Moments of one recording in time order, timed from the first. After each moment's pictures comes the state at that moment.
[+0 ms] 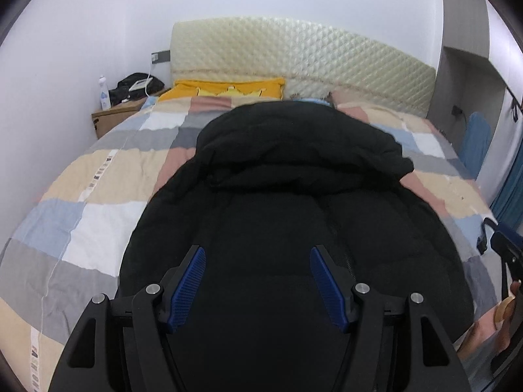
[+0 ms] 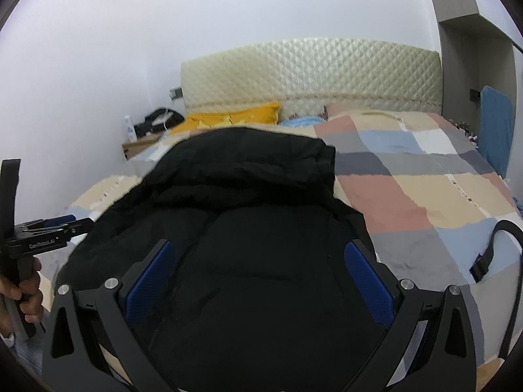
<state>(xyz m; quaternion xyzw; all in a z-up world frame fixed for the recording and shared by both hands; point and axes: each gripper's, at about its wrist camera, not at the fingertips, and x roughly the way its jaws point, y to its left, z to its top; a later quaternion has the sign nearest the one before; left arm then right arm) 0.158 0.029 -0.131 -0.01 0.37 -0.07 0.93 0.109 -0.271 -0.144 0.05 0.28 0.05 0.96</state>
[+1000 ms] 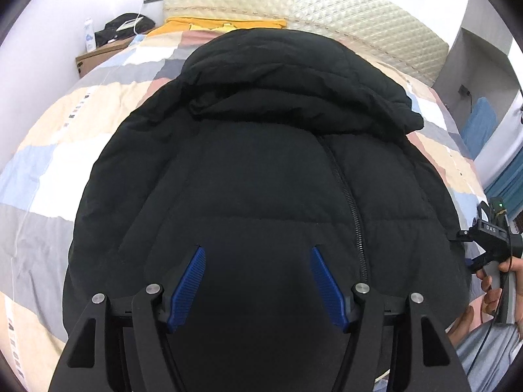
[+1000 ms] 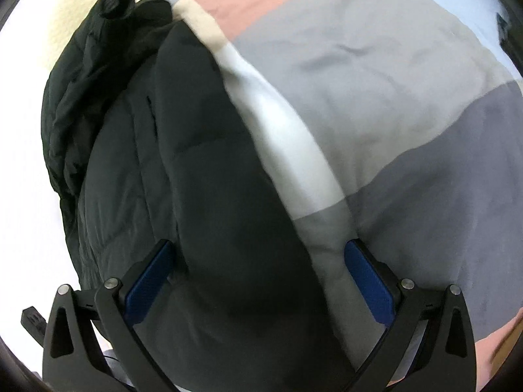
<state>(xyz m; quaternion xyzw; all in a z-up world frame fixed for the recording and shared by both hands) 0.179 0.025 -0.182 -0.04 0.49 -0.08 0.87 0.173 -0.429 -0.301 0.35 0.60 -0.01 0.72</state>
